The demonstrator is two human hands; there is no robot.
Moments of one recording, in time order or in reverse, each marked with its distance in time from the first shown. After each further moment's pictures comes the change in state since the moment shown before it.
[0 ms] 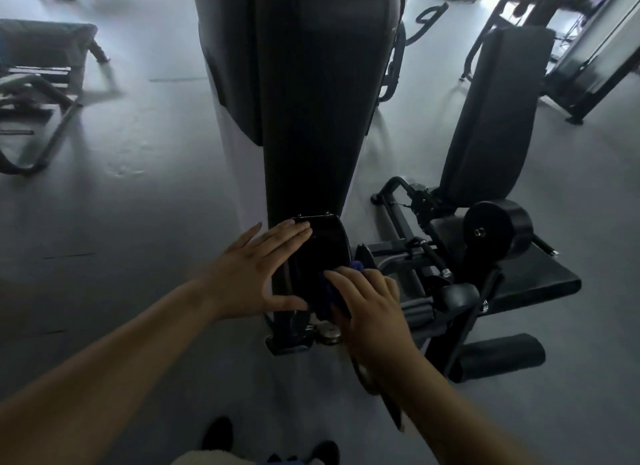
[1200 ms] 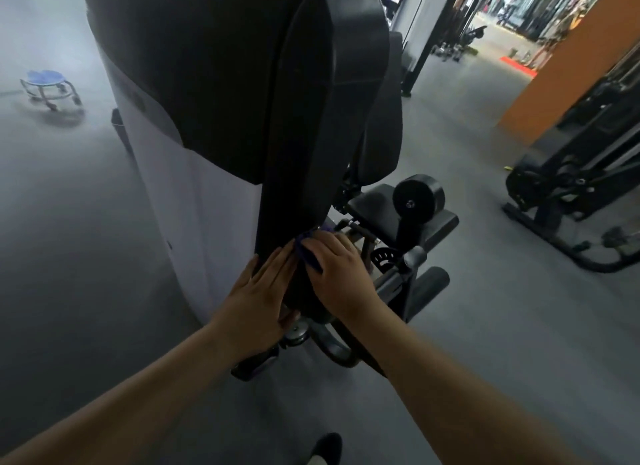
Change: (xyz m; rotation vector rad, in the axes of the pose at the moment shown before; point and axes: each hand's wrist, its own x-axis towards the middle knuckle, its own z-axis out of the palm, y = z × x) left_hand 0.006 -0.066 0.029 -0.187 0.105 0.269; right_hand 0.113 -0.083 0.010 -0.106 0.142 0.387
